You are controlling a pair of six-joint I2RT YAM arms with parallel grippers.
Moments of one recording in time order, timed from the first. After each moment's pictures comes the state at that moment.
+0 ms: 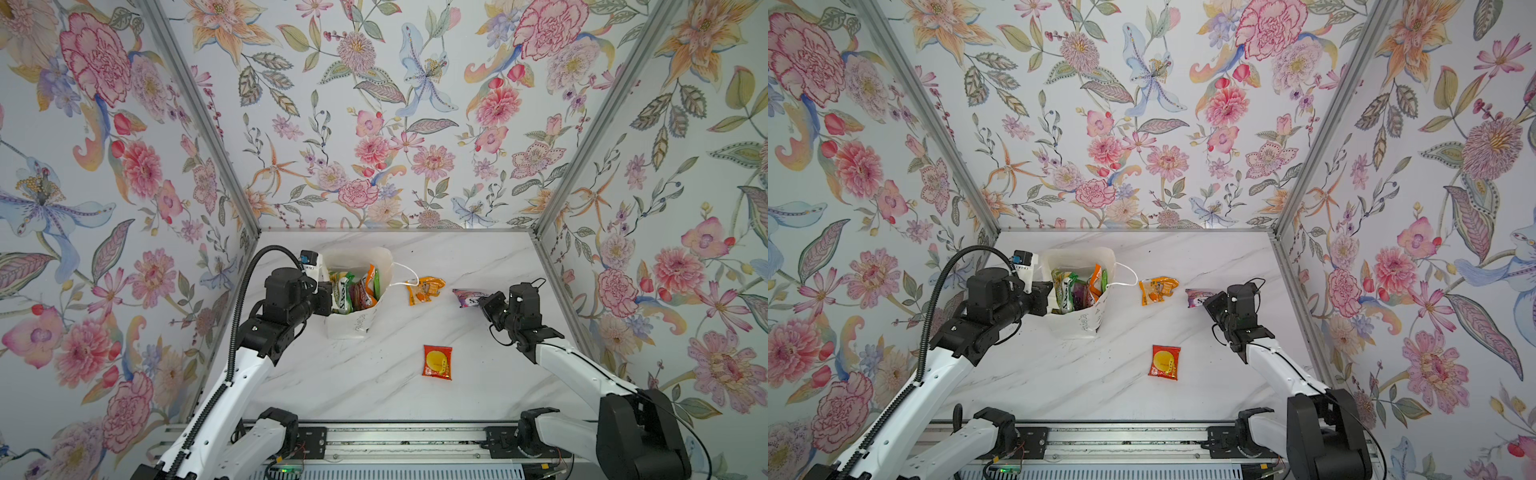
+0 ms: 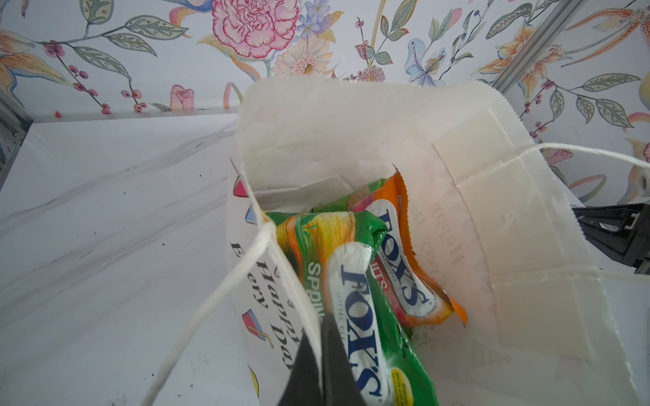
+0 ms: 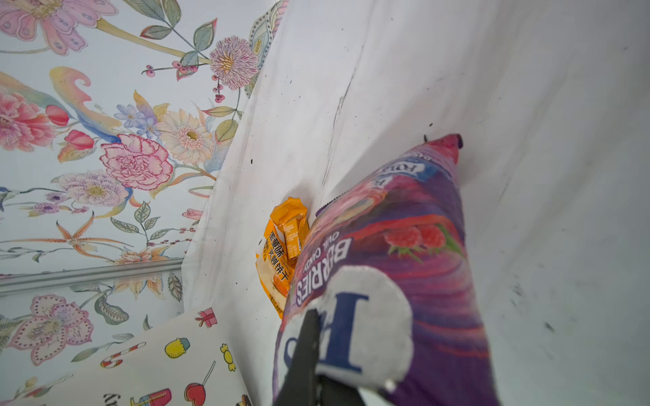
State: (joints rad) left arm -0.29 0.95 0.92 -0.47 0.11 -0.14; right arm 0.18 1.14 0.56 0.01 -0.11 1.02
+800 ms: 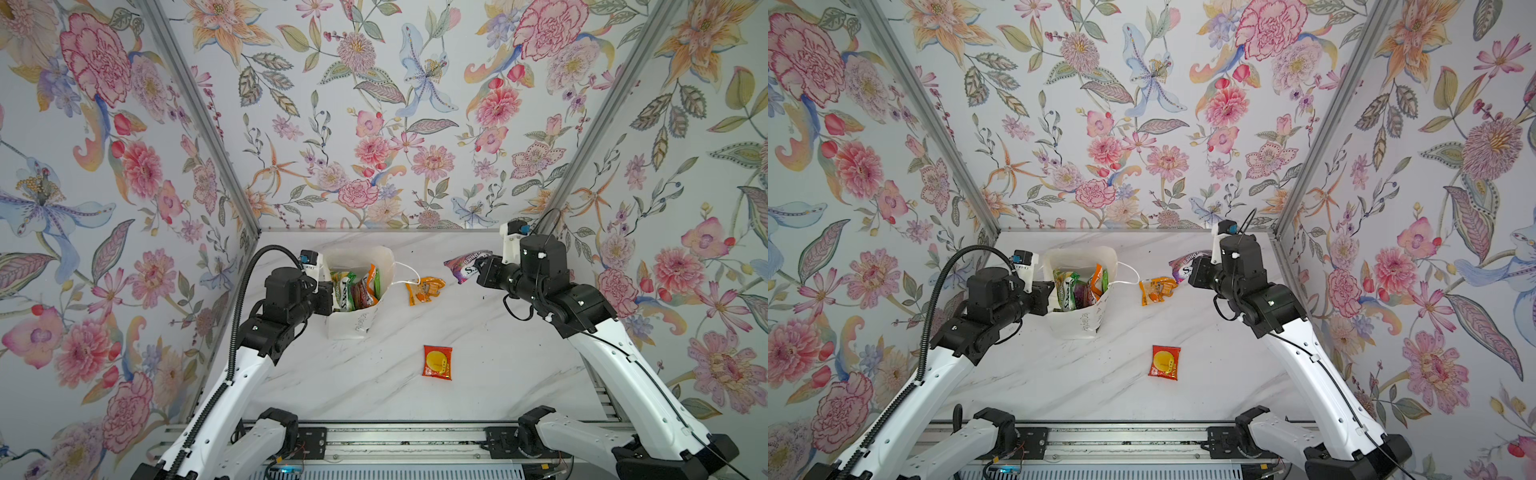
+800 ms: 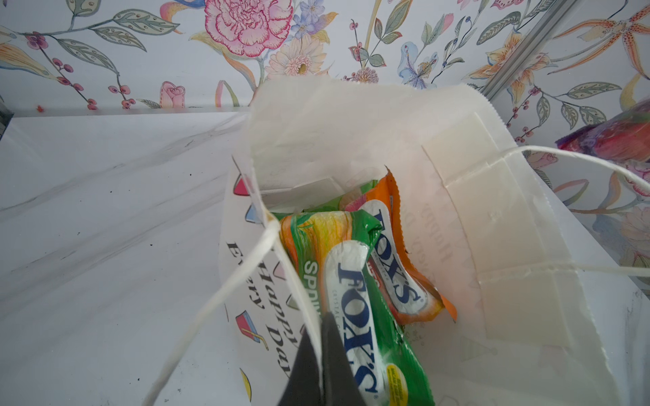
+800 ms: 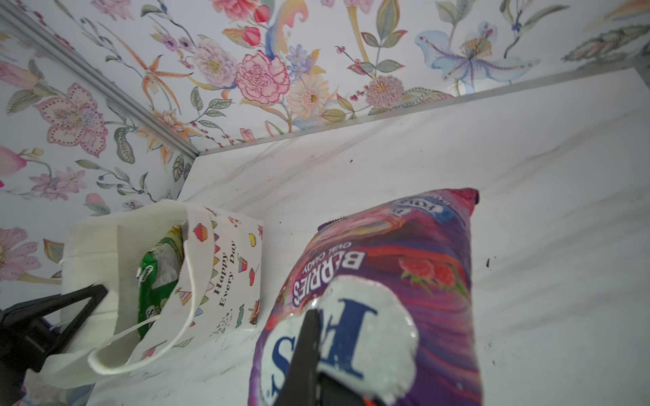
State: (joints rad) left arm -0.28 0.96 0.92 -0.46 0.14 -0.16; right arm 0.49 1.15 1.41 -0.74 0.01 0.44
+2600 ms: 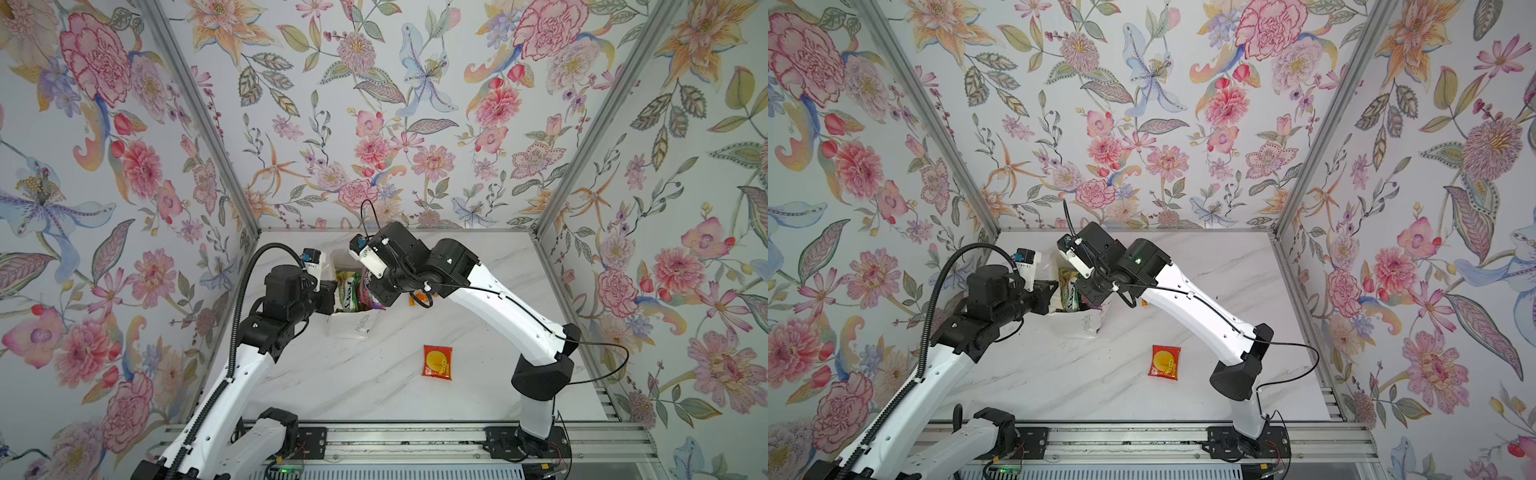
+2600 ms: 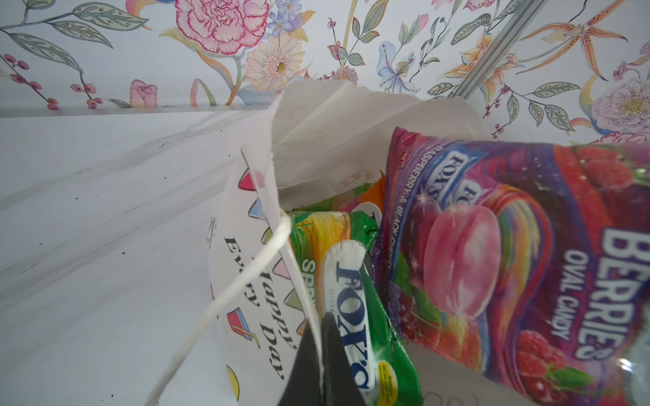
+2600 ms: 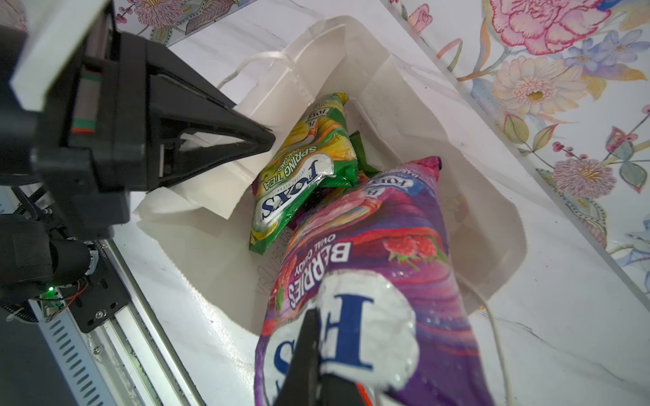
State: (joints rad) left arm -0.28 0.97 0.94 -0.46 0.21 -0.16; right arm 1.04 1.94 2.34 -1.27 0.13 0.00
